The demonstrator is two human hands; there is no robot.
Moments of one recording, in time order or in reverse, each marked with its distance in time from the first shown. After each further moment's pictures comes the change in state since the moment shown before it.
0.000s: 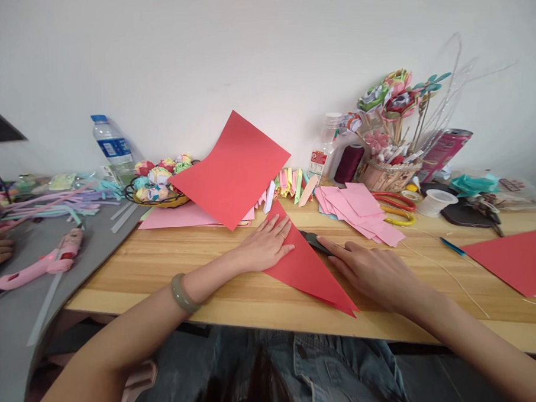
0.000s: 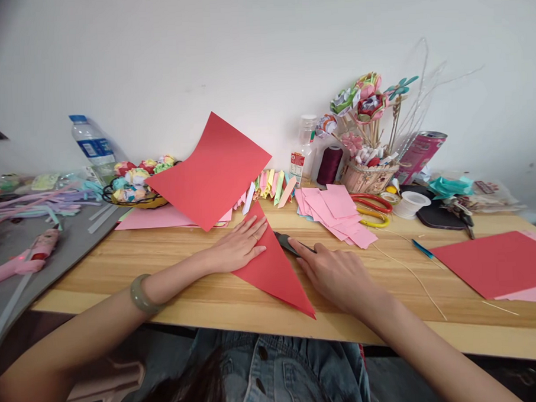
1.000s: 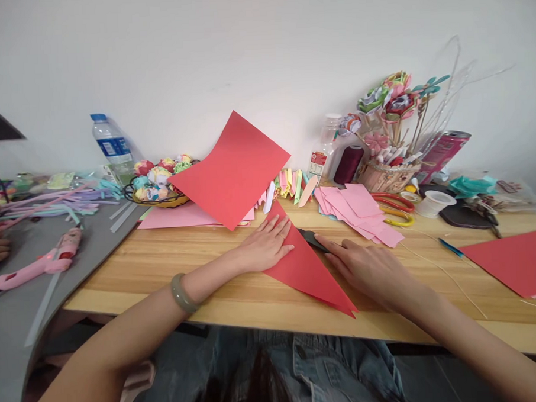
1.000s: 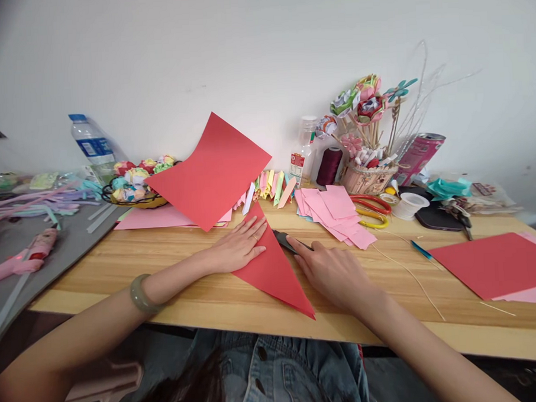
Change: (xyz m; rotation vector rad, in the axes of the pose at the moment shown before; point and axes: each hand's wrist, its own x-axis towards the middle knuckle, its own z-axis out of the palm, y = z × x) left_hand 0.001 0.001 -0.001 -0.018 -0.020 -0.001; right_hand 0.007 -0.002 -0.002 -0.003 -0.055 0.020
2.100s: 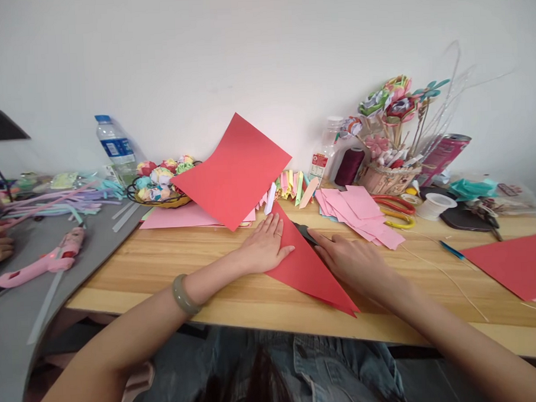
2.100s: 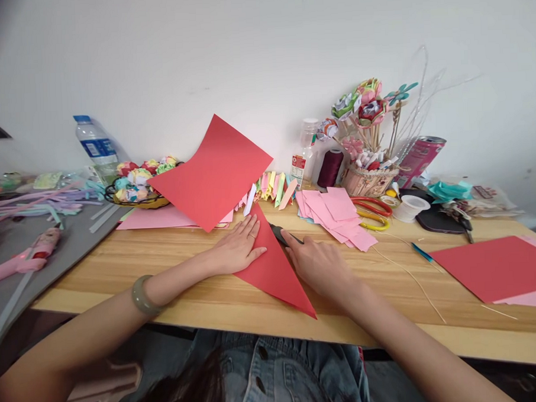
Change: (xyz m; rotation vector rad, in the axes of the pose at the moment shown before) left_hand -0.002 0.006 -0.004 0.014 0.030 -0.142; right_hand 0.018 -0.016 -0.015 0.045 -0.037 0.045
